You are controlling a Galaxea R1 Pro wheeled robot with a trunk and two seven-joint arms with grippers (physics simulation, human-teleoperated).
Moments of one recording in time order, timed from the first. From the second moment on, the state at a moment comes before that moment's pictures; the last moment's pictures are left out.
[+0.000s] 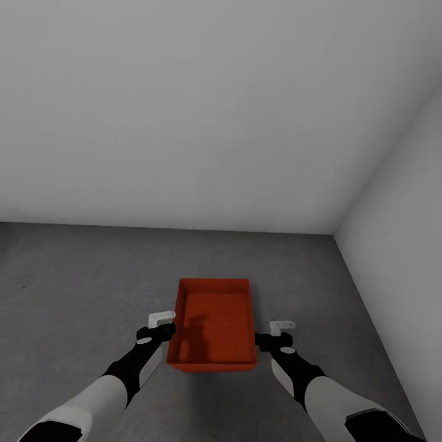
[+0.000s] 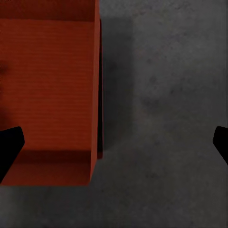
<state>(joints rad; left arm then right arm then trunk) -0.72 -0.05 -0.16 -0.36 0.24 0.02 0.26 -0.75 0.11 0.16 -0.19 -0.10 -0.06 -0.17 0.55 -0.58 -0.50</state>
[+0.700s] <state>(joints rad) -0.72 -0.05 -0.14 -0.36 0.24 0.02 0.26 -0.75 0.11 0.16 -0.19 -0.10 -0.06 -0.17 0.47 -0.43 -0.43</state>
